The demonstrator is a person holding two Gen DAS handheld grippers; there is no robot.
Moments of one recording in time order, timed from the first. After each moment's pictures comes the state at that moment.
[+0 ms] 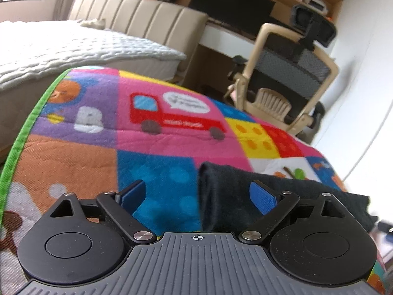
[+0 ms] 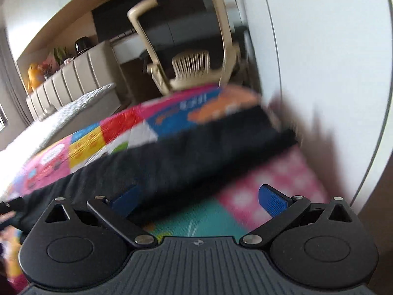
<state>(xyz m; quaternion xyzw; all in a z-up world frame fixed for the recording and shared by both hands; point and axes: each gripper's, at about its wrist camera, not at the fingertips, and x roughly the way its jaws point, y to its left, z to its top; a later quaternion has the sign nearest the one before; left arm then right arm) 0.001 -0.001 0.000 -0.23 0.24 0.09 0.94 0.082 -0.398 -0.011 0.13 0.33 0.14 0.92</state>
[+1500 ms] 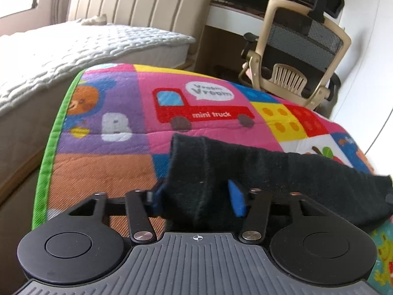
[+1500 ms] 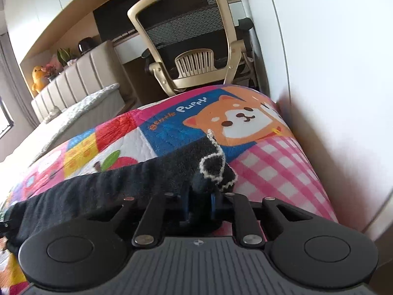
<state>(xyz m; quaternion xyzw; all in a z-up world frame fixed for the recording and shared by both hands) -0.003 0.033 0.003 -0.18 0.32 0.13 0.92 0.116 -0.406 -0.005 0.12 0.32 0.15 0.93</state>
